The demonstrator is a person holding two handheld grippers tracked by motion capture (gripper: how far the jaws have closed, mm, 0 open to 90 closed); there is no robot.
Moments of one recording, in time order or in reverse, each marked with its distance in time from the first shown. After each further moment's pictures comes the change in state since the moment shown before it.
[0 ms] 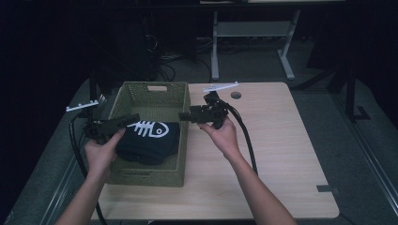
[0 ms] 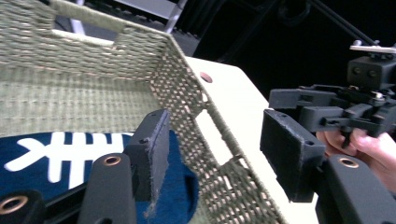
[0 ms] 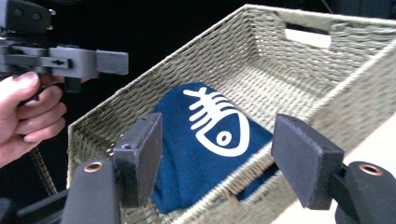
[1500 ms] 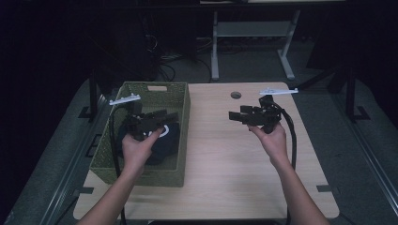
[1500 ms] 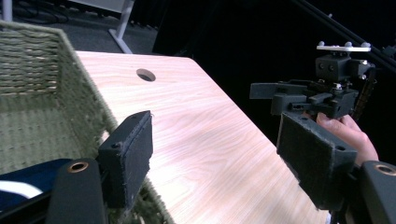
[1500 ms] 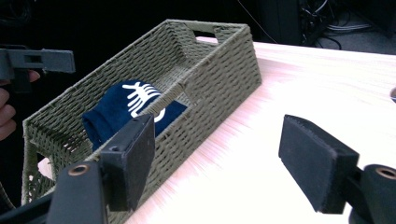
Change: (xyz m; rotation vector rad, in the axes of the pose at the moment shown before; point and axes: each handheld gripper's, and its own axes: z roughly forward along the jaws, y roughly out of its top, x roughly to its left) left arm -0.073 -0.004 0.068 0.060 -0.125 0.111; right arm -0.056 -0.040 -0.120 -0.084 -0.175 0.064
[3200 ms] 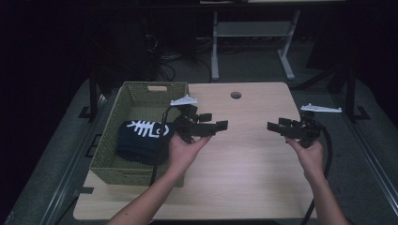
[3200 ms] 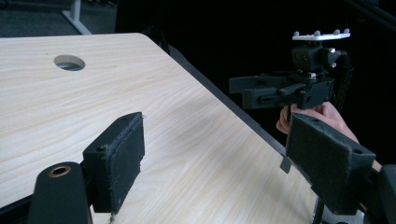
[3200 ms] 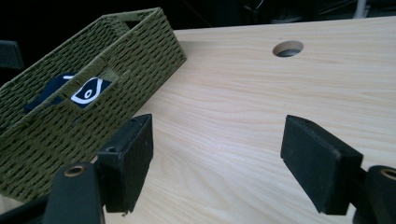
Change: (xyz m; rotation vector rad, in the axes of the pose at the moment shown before) left arm -0.072 -0.017 0.104 0.121 -0.090 0.122; right arm -0.070 -0.058 -0.078 -0.040 -0.150 0.091
